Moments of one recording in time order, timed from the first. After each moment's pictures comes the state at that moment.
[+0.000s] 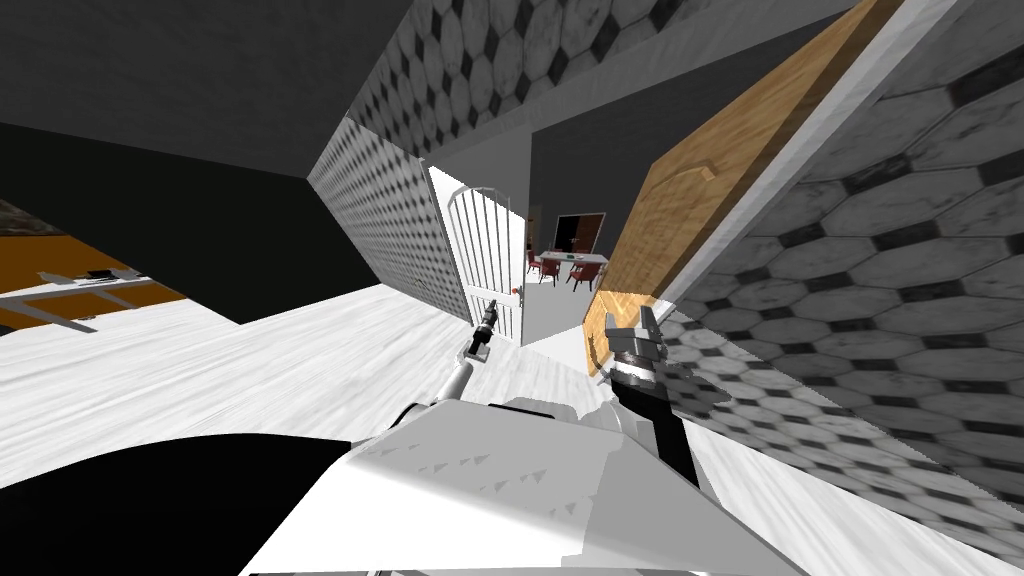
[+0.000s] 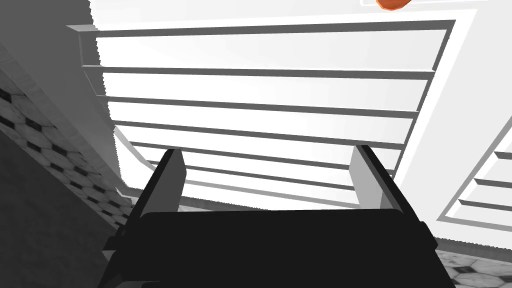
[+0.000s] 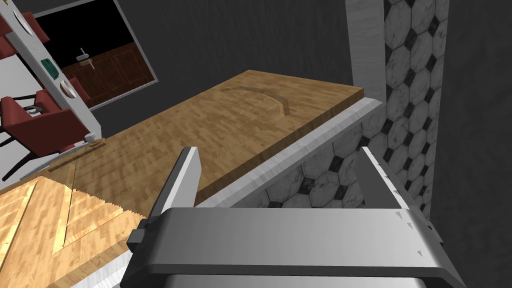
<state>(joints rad) -0.25 0.06 0.03 -1.10 -0.16 -0.52 0.16</state>
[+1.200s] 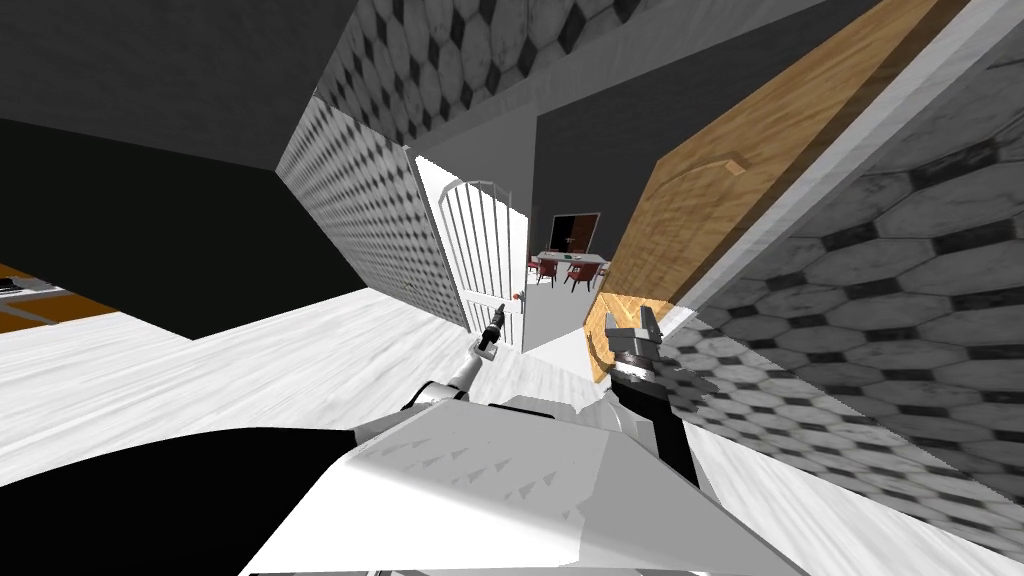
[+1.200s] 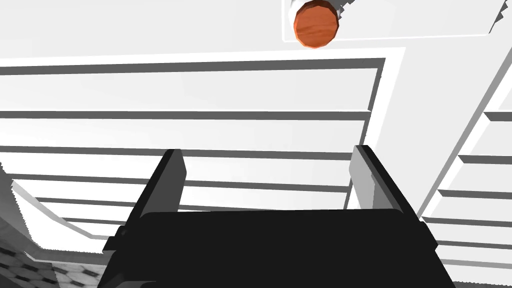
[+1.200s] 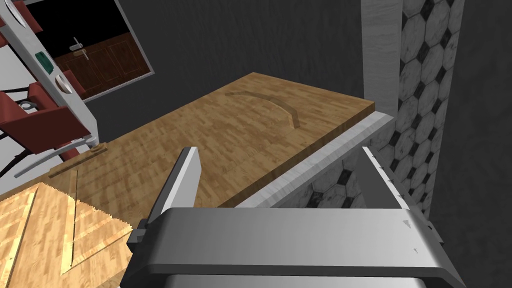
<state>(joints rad) -0.42 0.02 0.05 -0.78 -0.19 -0.52 0.17</state>
